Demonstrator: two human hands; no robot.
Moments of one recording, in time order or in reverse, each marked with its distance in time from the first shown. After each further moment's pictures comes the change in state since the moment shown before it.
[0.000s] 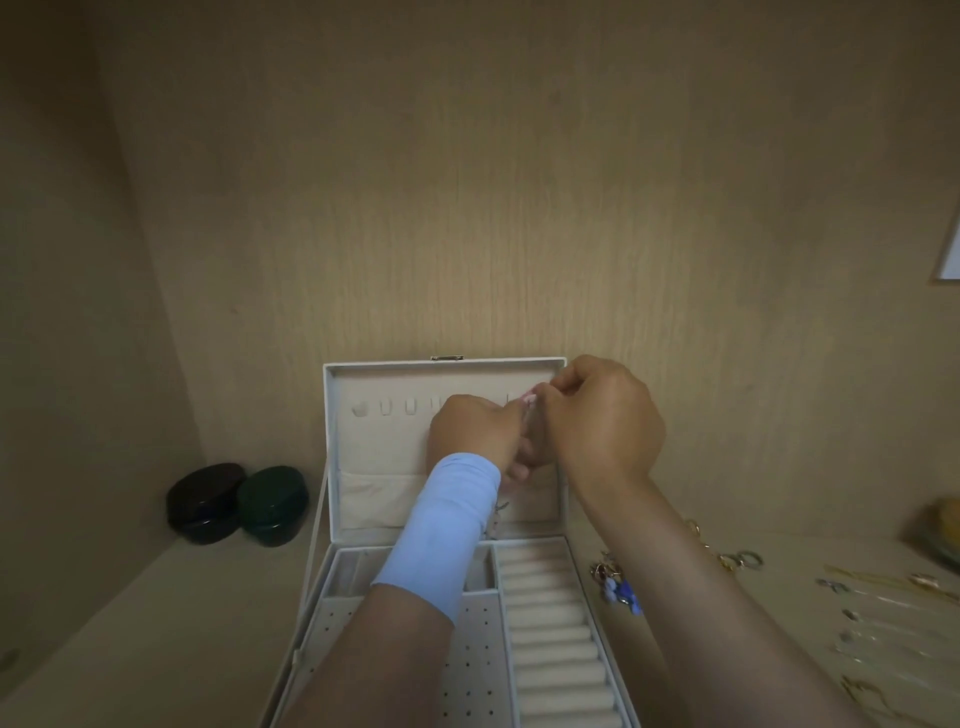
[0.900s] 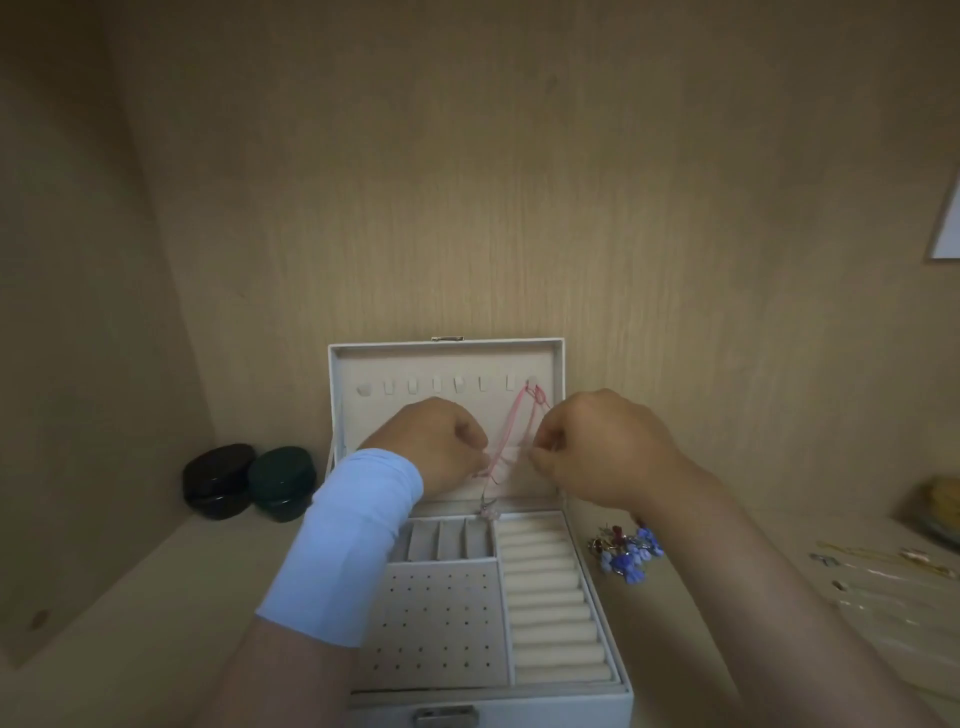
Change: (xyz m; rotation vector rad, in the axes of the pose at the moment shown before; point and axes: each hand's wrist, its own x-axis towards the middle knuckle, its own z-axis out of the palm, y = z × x) left_hand -0.024 -0.010 -0.062 0.740 -0.220 0.207; right_hand -0.019 0.020 -0.043 -0.274 -0.598 -0.455
